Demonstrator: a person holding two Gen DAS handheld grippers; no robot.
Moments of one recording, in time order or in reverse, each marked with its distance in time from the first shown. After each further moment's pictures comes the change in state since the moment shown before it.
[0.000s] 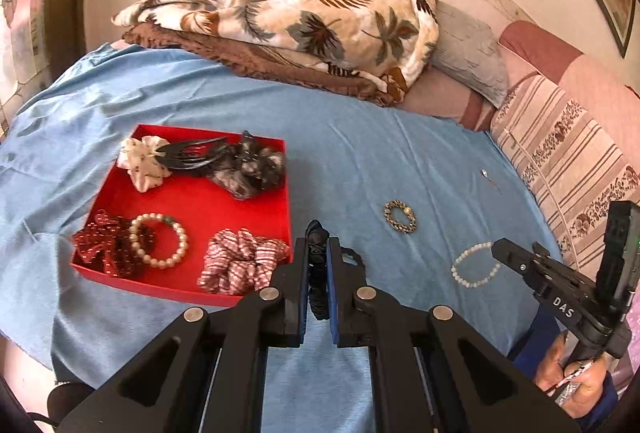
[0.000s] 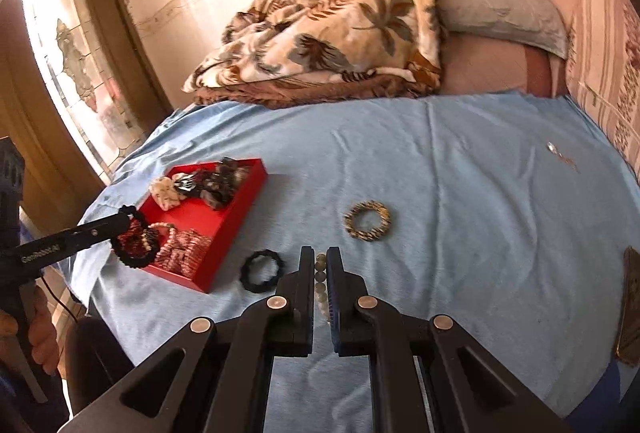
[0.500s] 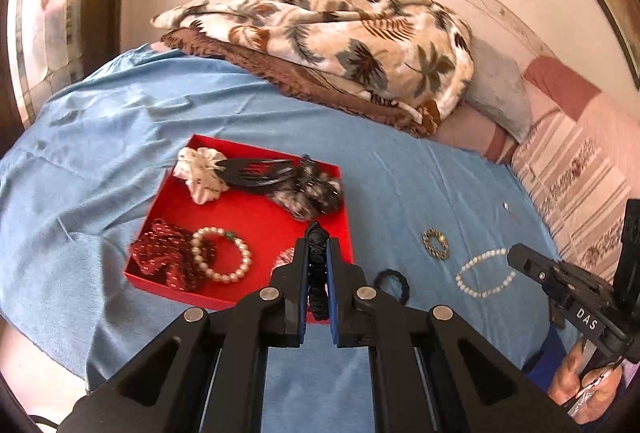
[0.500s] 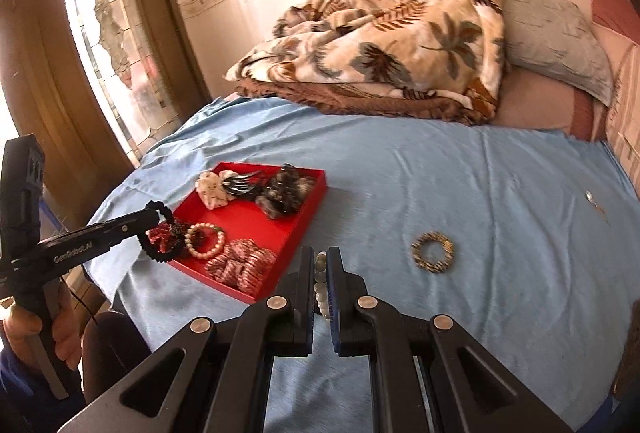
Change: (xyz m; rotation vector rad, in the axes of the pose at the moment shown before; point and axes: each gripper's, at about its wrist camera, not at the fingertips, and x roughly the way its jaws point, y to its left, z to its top) left arm -0.023 0.067 0.010 -0.097 -0.070 0.041; right arm 0.013 0.074 0.026 -0.132 0.010 0.077
